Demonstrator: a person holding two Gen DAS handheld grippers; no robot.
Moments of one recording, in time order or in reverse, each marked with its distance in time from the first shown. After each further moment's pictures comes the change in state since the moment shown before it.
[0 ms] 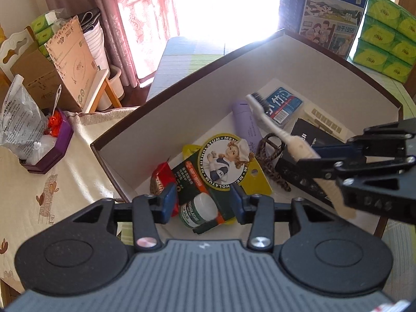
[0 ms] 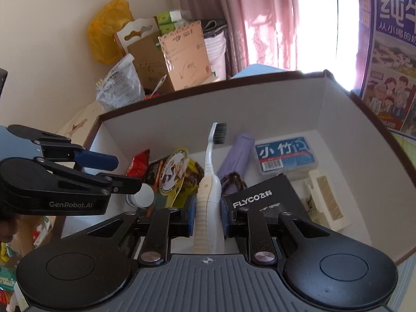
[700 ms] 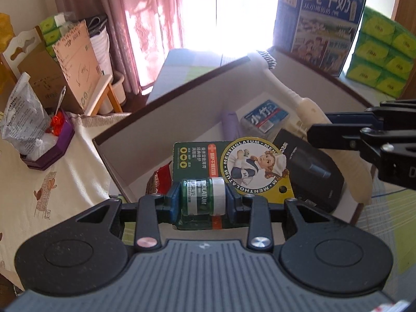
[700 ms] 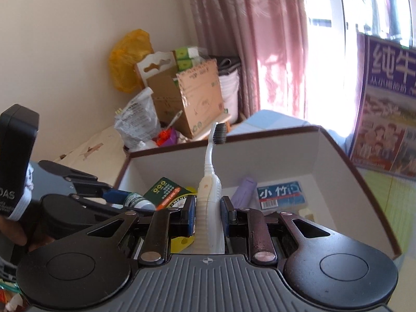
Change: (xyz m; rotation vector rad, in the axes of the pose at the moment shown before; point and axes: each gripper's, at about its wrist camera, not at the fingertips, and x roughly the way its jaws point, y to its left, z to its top) left arm -0.021 -0.013 -0.008 -0.045 -0.047 -0.005; right arm -0.055 0.000 0.013 -0.042 -0.152 0.044
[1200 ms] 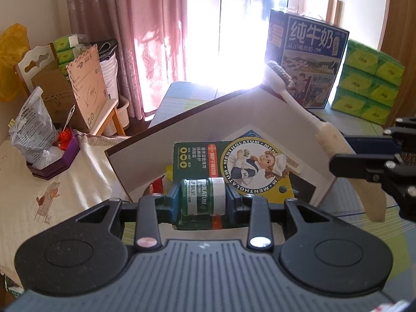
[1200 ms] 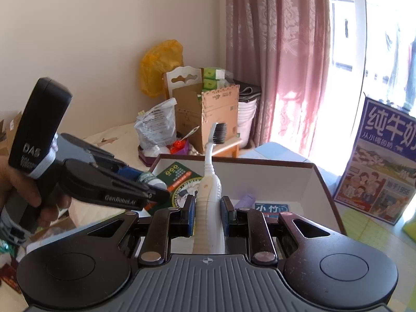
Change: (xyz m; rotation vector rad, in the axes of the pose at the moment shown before) left arm -0.066 -0.019 -0.012 -0.045 -0.162 0.003; right arm -0.076 0.037 -0.021 -0.209 -0.101 0.019
